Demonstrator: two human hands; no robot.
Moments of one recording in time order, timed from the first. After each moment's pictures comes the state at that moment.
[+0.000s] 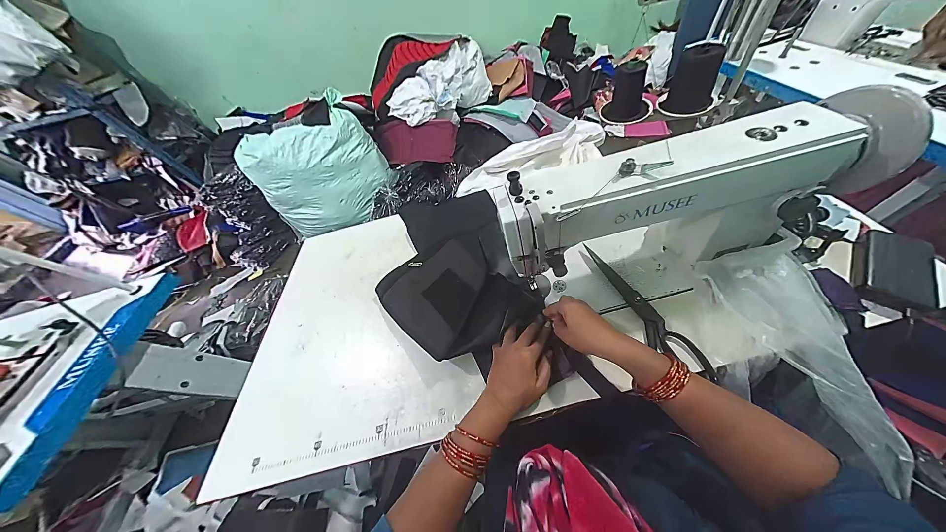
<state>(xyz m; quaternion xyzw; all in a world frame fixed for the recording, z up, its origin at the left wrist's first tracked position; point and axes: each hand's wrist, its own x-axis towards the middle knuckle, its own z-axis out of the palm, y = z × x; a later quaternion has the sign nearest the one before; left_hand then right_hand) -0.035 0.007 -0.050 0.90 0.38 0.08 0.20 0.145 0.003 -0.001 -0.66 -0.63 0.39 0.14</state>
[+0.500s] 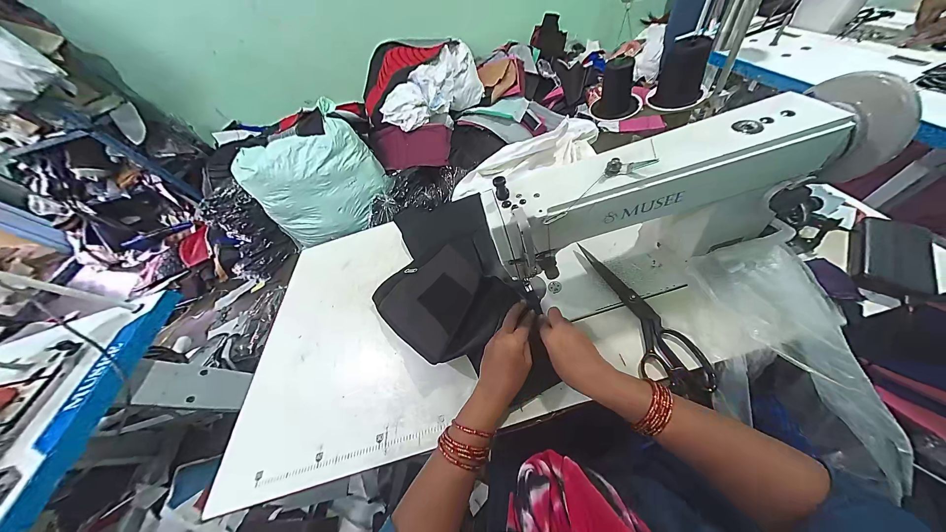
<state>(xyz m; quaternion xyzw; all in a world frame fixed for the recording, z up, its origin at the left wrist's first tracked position) -0.026 0.024 -0.048 0.88 0.37 0.26 0.15 0.106 -0.022 -0.015 -0.71 -0.66 0.25 0.05</state>
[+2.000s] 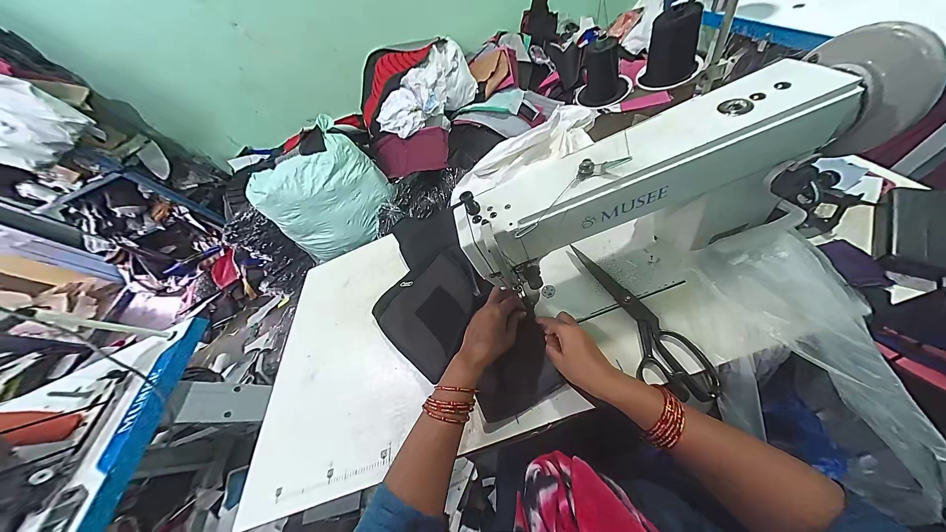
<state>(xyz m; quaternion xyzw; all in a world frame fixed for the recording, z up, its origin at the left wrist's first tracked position) -0.008 0.092 -0.009 0.90 0.39 -0.01 0.19 0.138 -0.024 -0.037 -0.67 -0.55 0.39 0.30</state>
